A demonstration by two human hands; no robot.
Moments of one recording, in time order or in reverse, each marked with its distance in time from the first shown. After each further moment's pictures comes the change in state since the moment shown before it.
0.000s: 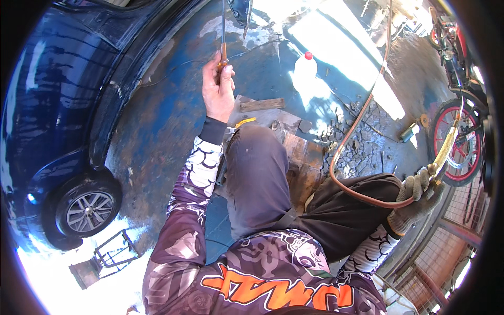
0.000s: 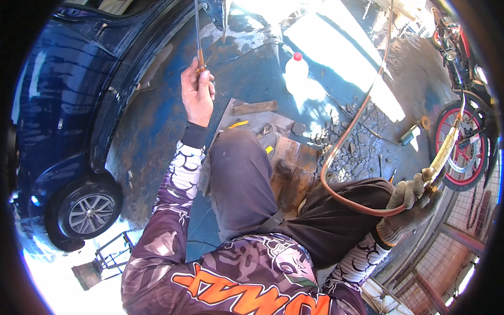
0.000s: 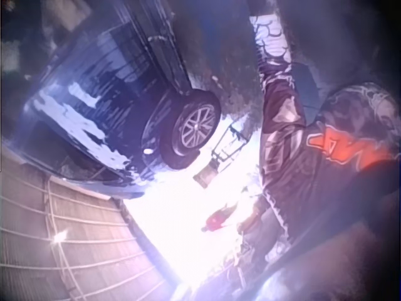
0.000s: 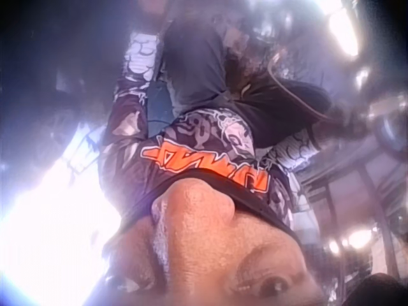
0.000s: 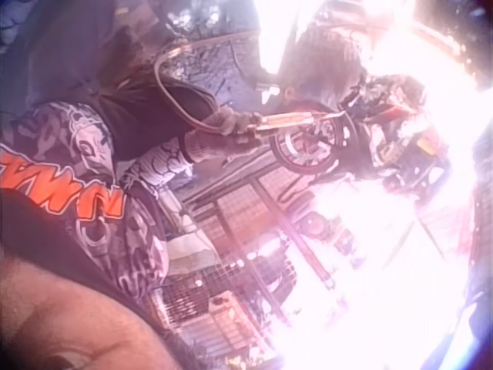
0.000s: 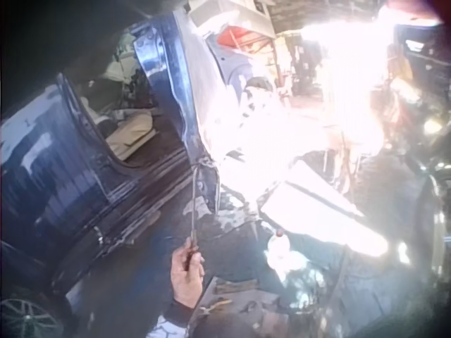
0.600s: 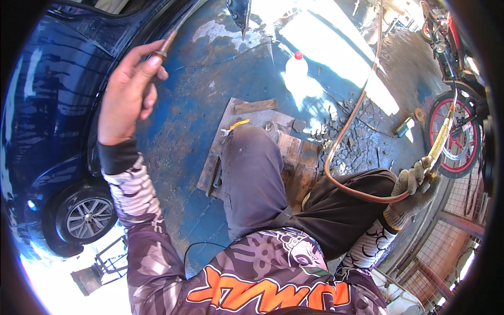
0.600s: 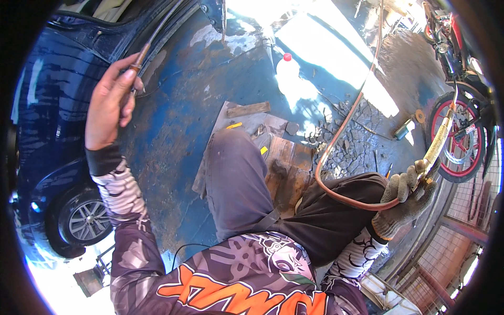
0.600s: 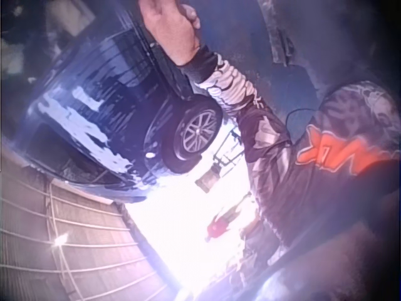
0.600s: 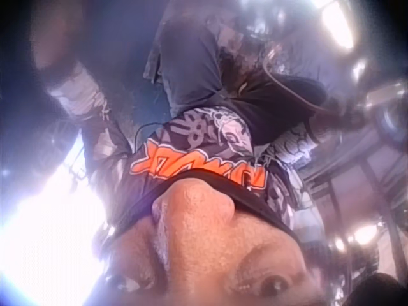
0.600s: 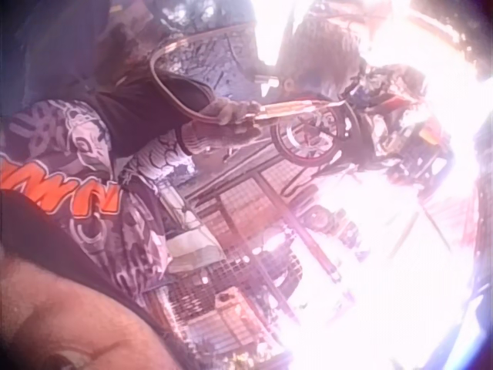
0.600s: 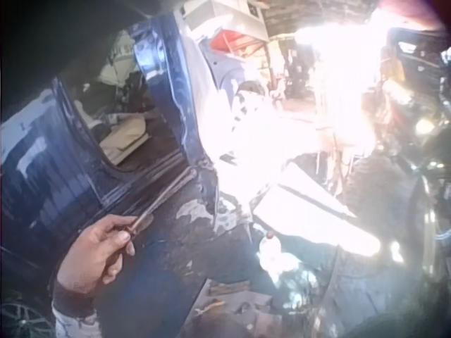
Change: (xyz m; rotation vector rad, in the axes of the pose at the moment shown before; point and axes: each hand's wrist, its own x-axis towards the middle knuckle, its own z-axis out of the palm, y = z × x) left_hand 0.062 0.228 -0.065 0.376 -0.320 -0.404; right_hand -0.002 0.004 -0.001 -0.010 0.008 -0.050
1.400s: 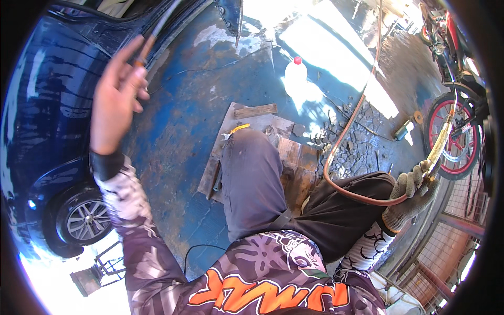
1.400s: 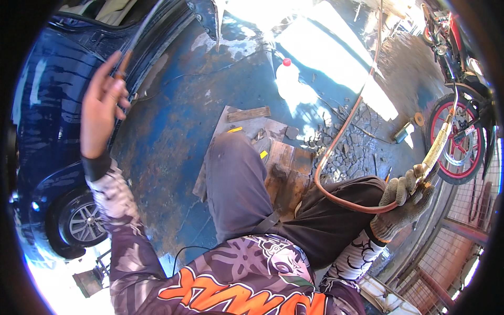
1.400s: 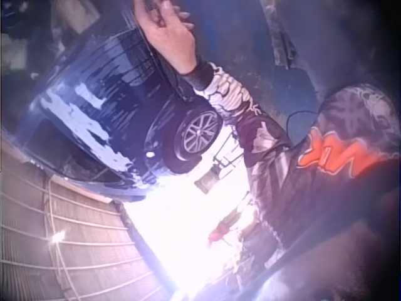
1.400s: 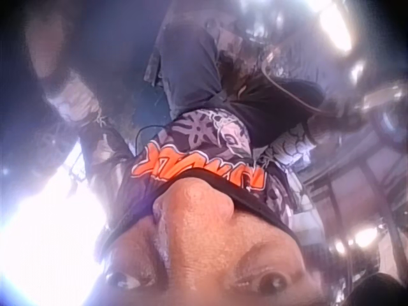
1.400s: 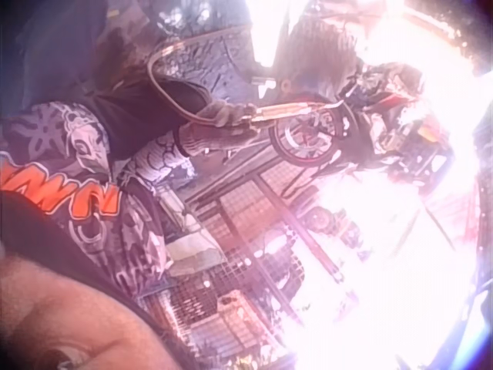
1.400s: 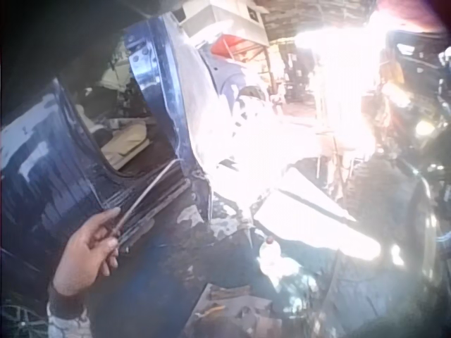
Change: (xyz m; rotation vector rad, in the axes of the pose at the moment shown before) left_hand 0.001 -0.011 -0.027 0.318 0.134 0.265; right_hand 0.000 0.000 0.005 0.051 -0.024 0.013
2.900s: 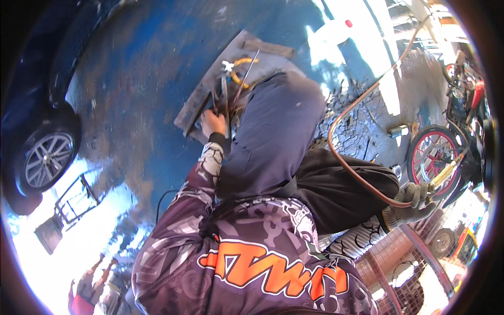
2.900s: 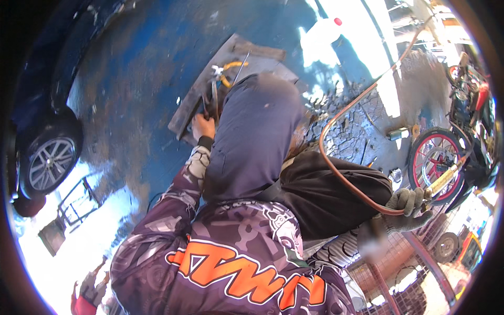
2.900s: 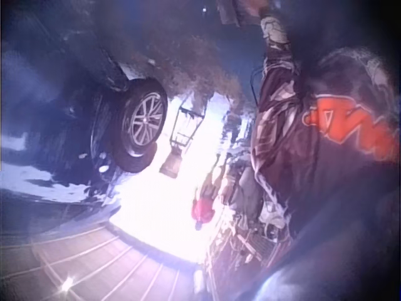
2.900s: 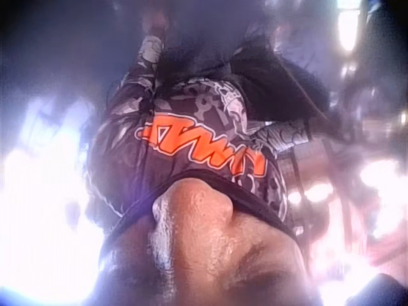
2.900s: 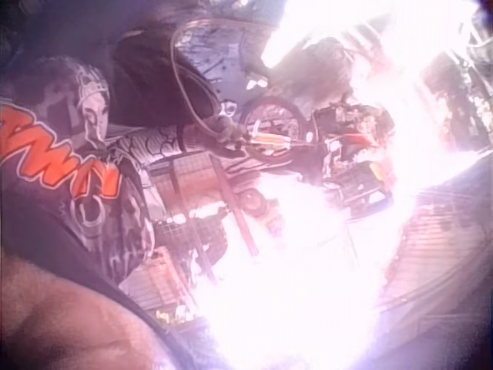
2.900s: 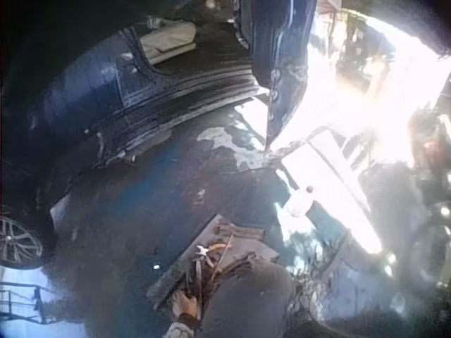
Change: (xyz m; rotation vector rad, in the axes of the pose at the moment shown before) left_hand -0.351 -0.323 0.352 0.358 0.087 -1.078; right_hand 0.005 0.005 0.016 -0.041 -0.068 0.174
